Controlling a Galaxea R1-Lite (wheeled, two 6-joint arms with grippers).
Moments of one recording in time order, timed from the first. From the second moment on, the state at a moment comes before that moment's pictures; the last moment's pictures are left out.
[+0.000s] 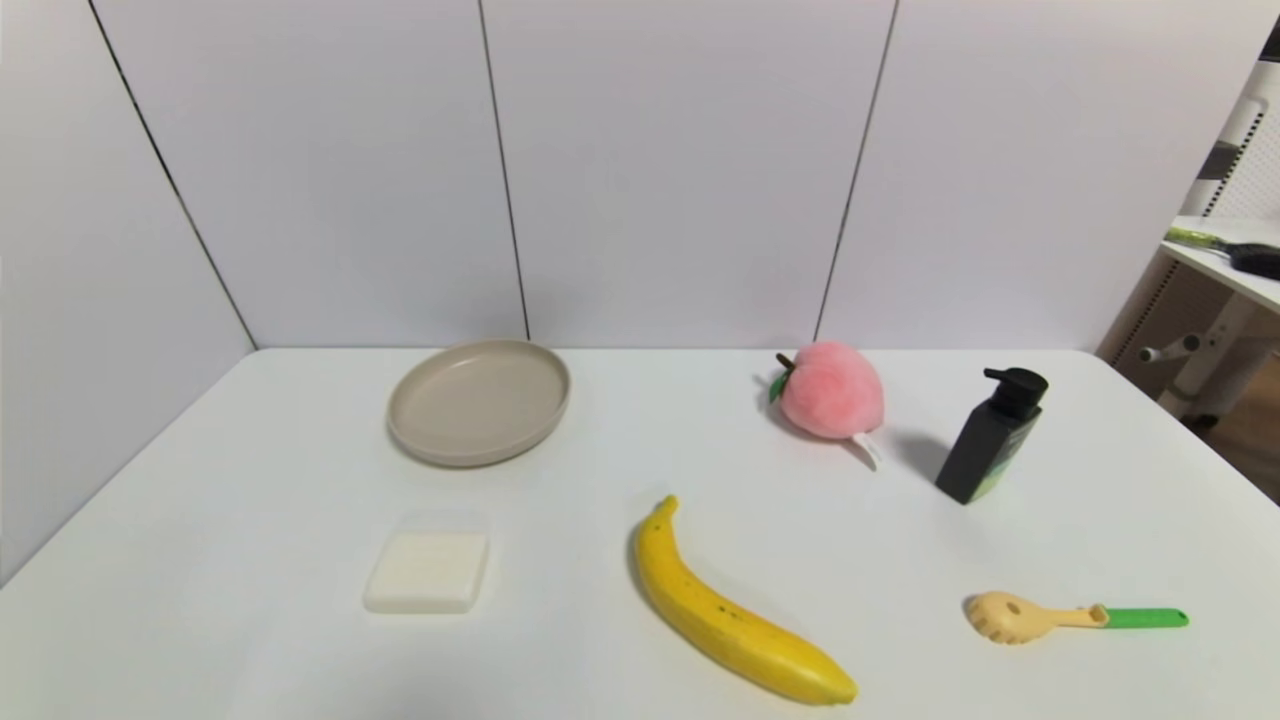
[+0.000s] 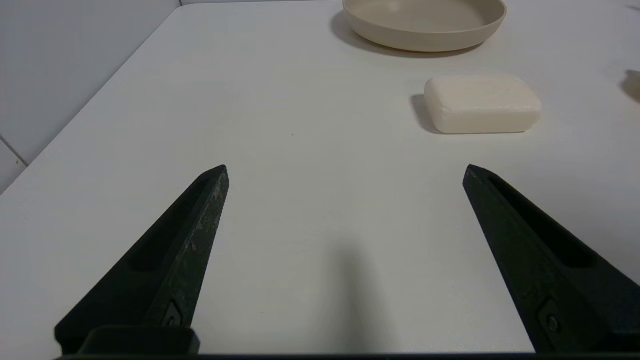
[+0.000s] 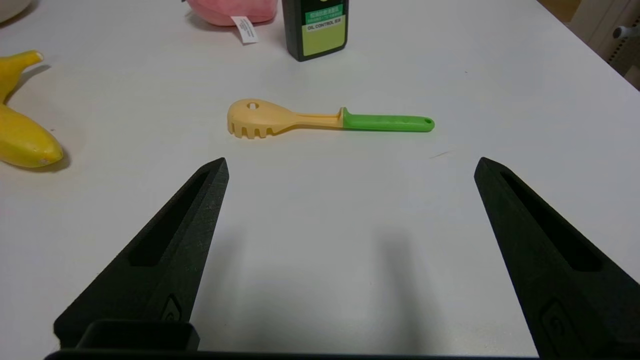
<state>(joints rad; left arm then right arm) 0.00 0.00 0.00 0.00 0.00 0.00 0.00 0.00 -0.04 0.11 -0.01 0.01</state>
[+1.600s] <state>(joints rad) -0.05 0.35 -0.10 -0.26 -0.02 0.11 0.00 0.00 -0.04 0.11 -0.01 0.01</state>
